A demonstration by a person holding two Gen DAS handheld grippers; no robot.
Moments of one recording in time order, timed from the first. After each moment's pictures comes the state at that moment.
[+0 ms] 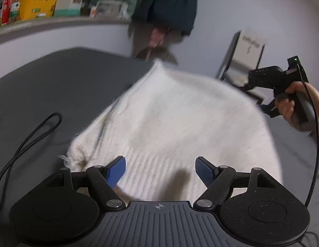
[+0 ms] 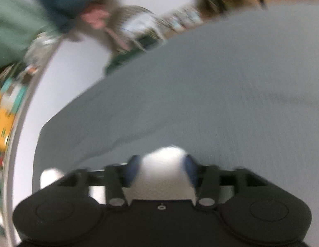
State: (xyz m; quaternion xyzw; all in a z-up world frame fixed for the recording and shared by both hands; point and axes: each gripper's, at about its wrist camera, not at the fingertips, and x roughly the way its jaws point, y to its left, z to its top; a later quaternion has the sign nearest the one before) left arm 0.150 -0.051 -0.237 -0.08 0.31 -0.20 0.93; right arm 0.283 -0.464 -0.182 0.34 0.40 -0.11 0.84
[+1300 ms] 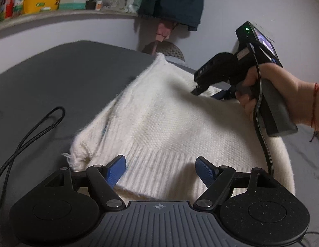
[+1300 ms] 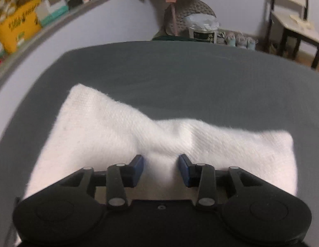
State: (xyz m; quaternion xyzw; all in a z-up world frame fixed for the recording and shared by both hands) left arm 0.143 -0.045 -0.240 -0.08 0.35 -0.17 0.92; right arm 0.343 -0.302 -0.191 0.13 0.47 -0.06 0.87
